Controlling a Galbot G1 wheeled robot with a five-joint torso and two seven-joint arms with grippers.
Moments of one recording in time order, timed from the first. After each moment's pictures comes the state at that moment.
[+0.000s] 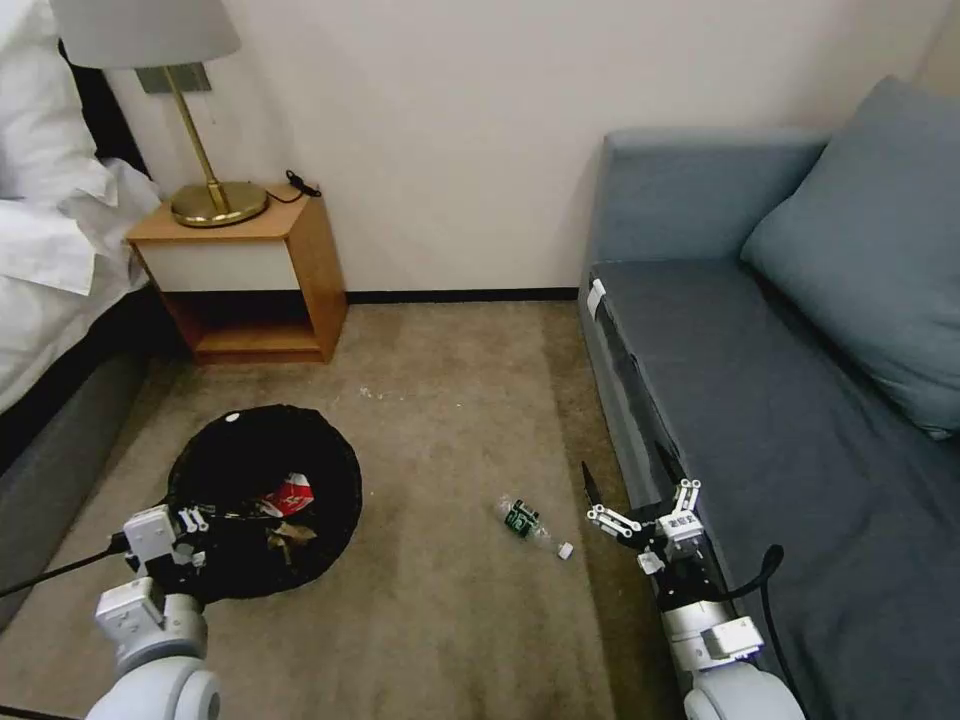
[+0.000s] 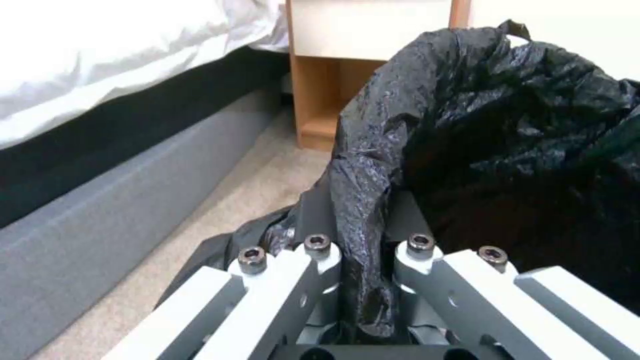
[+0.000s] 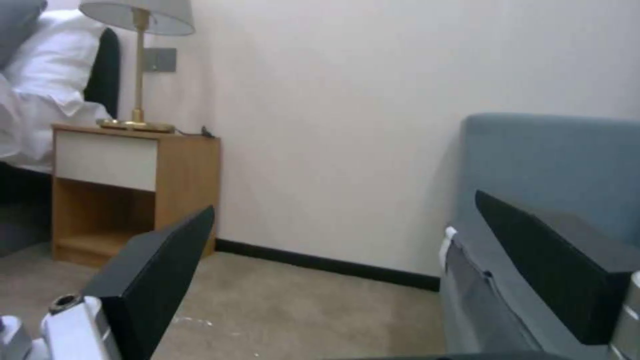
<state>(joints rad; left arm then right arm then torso) 1.67 -1.43 -0.82 -2.12 -0.27 0.14 -0.28 -1.61 1.31 0.42 1.95 0.04 0.44 -0.03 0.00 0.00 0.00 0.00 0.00</state>
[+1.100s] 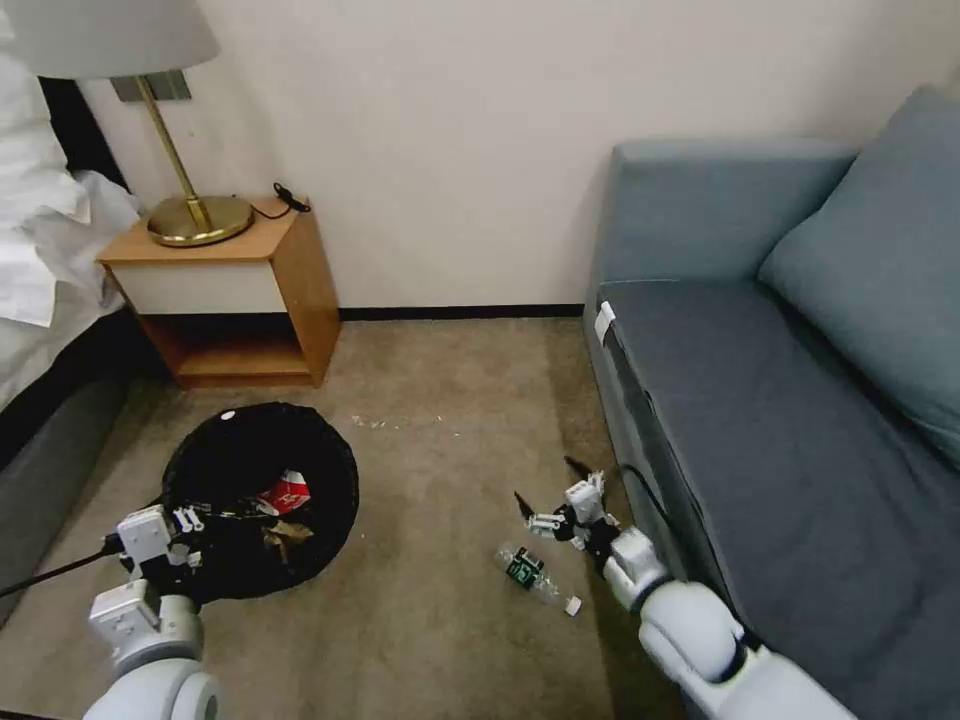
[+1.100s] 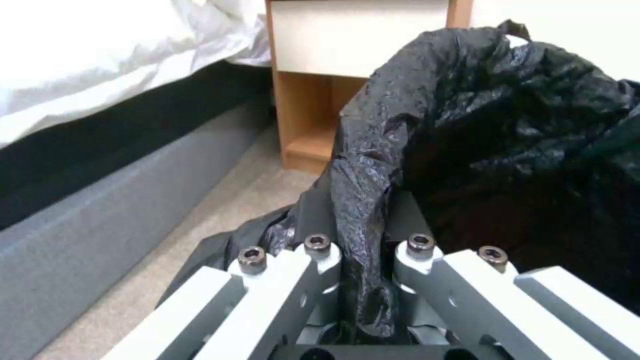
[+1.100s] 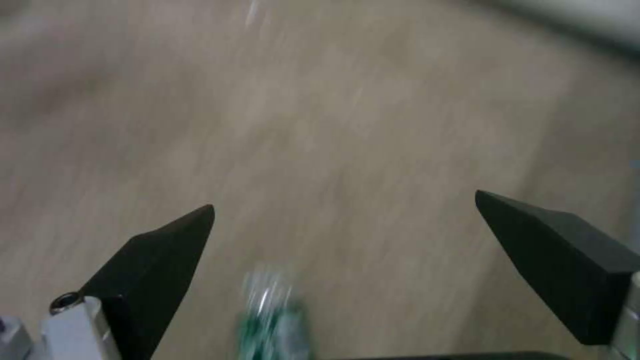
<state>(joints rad) 1.66 -1.44 -0.82 -2.13 -0.27 0.14 -0.29 -1.09 0.95 -0.07 1.76 0.30 -0.40 -0.08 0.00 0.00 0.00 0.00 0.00</state>
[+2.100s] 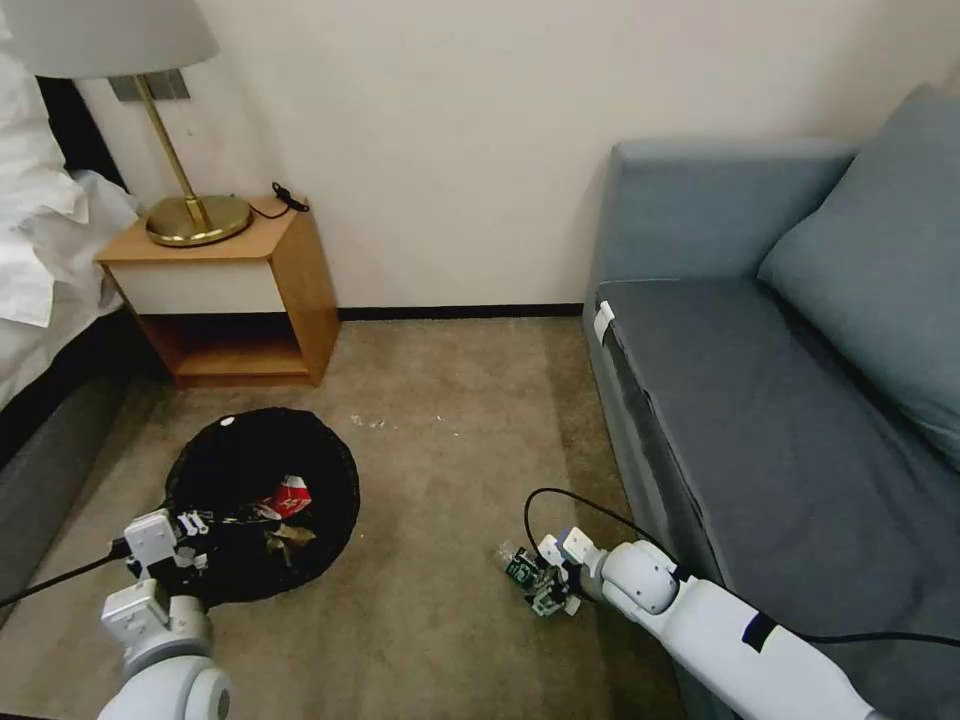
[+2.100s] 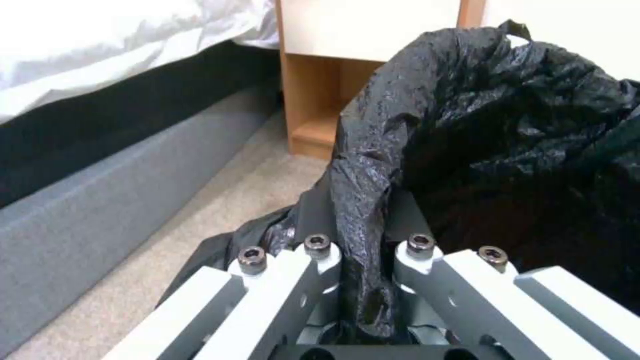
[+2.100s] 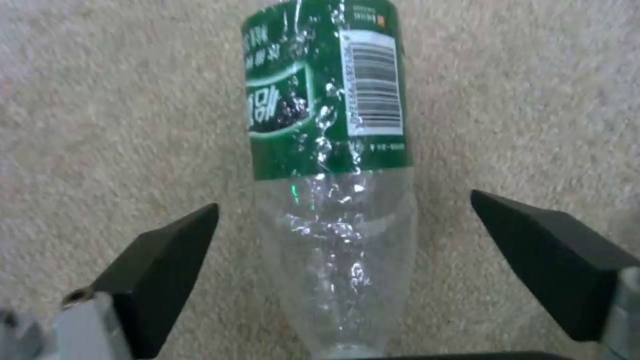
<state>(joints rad) 1.64 -1.49 -0.82 -2.11 -0.24 0.15 -0.29 -0.85 1.06 -0.32 1.32 0.19 -0.57 -0.30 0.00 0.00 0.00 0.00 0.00</state>
